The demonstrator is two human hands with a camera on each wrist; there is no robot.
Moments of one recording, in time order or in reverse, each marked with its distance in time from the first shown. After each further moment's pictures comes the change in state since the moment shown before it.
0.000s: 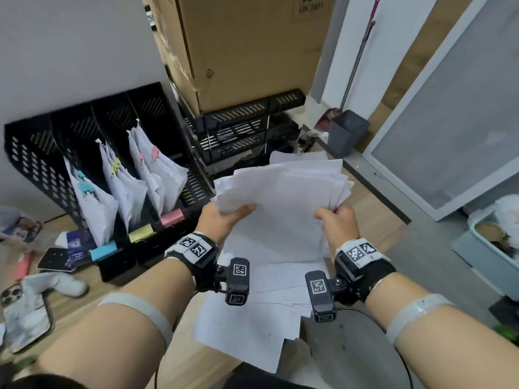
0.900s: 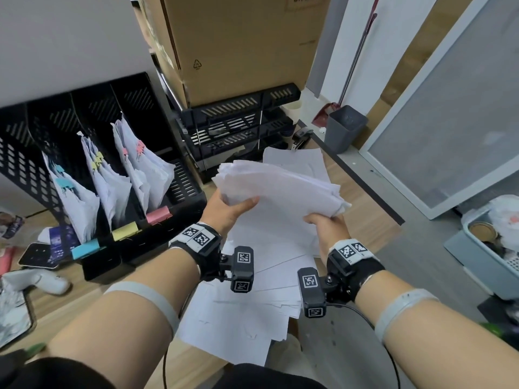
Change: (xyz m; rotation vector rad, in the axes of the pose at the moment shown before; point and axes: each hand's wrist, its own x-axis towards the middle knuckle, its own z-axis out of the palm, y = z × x) left_hand 0.028 -0.009 0.030 0.040 -0.035 -0.068; right_hand 0.020 0.015 -0.006 0.050 -0.036 0.190
